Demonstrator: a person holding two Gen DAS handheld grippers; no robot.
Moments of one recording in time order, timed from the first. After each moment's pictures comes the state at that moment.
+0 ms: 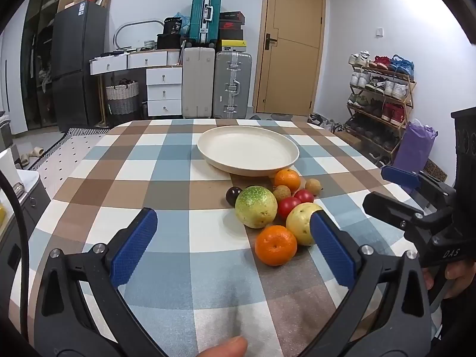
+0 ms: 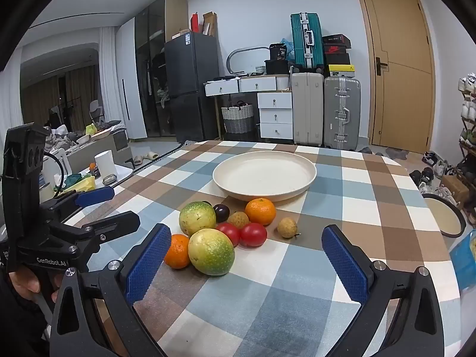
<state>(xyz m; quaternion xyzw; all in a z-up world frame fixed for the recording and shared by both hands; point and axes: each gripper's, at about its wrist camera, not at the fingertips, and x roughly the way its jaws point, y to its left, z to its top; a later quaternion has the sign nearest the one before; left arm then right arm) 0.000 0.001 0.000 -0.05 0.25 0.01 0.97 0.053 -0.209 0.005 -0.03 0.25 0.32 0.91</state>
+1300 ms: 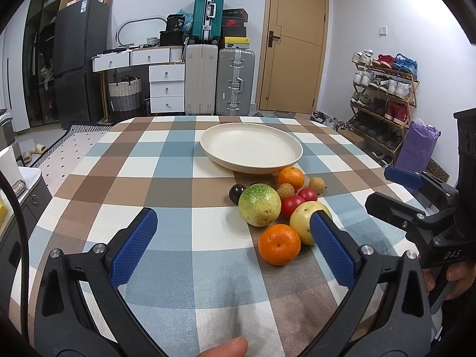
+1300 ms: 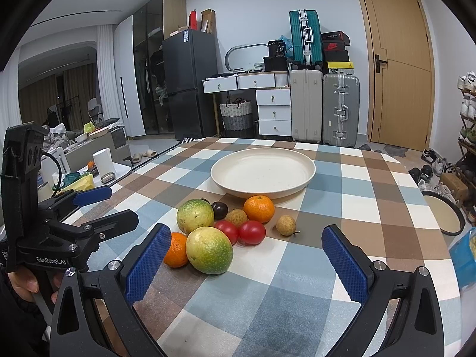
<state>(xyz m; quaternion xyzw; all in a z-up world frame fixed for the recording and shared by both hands) 0.005 0.002 -0.002 -0.05 0.26 0.01 0.97 0.054 -0.209 0.004 -0.04 0.25 0.32 0.91</state>
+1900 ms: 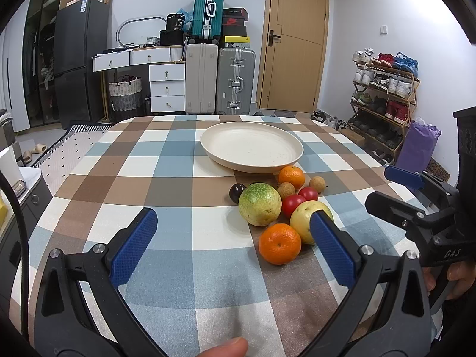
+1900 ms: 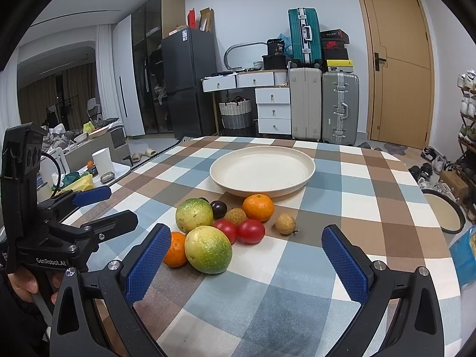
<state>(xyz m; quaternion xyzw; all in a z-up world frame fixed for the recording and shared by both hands) 0.006 0.002 -0.003 -0.05 0.26 0.01 0.96 0.055 -0.209 0.003 -0.04 0.26 0.32 0.91</state>
